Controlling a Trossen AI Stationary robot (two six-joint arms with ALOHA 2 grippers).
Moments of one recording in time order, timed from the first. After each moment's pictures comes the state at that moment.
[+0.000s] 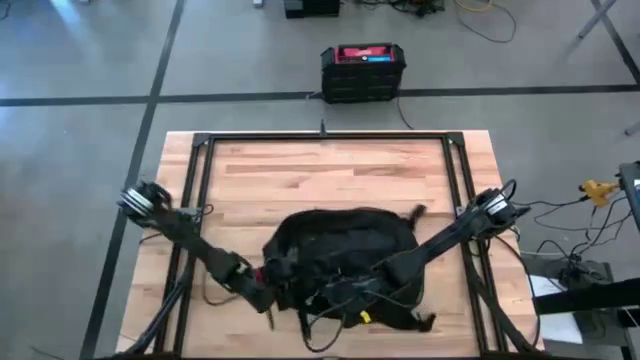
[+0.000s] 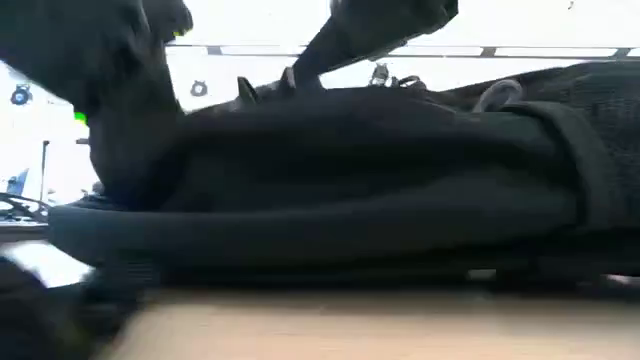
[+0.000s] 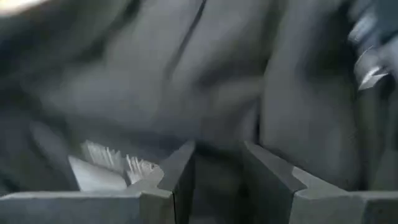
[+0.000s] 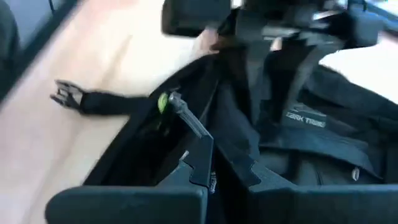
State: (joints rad) left arm -0.62 1.77 0.77 0.13 -0.73 -0.74; right arm 0.49 1.89 1.33 -0.21 0.37 0.03
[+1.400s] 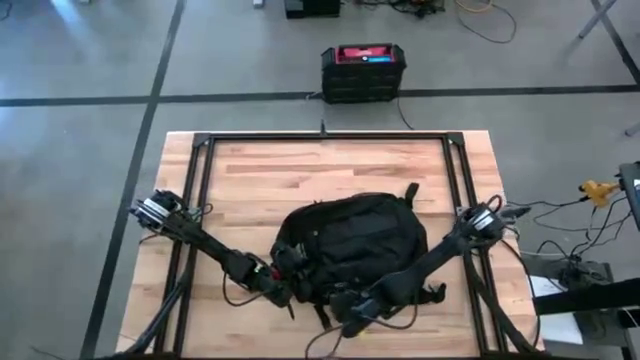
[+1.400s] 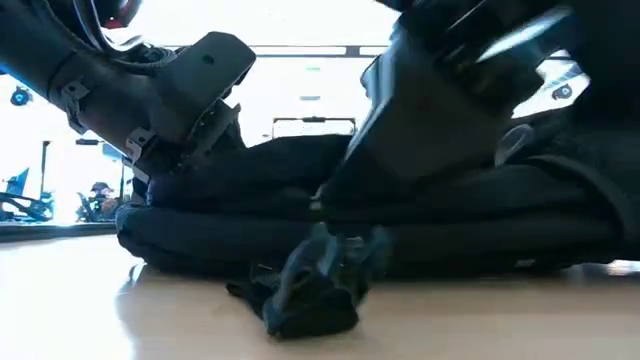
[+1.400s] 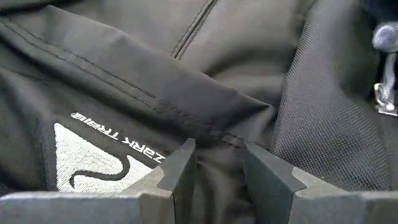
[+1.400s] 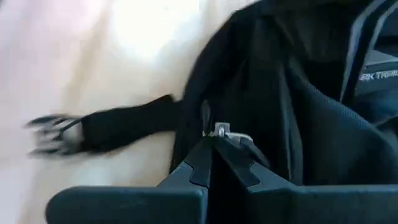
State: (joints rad) left arm -0.56 1.89 0.85 0.13 -0.72 -1.01; right arm 0.54 2.07 1.34 -0.21 0.51 0.25
